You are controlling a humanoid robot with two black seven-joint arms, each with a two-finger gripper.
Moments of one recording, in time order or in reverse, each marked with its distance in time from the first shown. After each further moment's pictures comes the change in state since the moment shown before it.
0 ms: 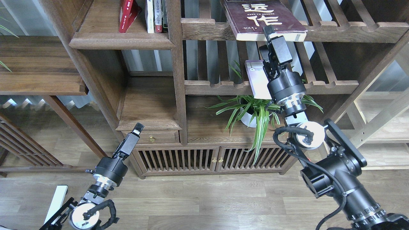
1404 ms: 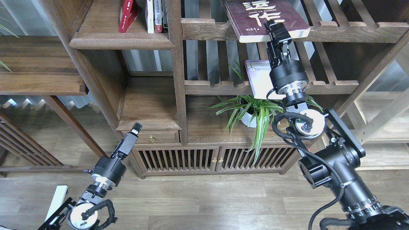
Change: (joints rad) left arm 0.002 0.007 -0.005 -0.004 0.000 0.000 0.001; right arm 0.037 0.028 0.049 -0.001 -0.001 -0.130 0.028
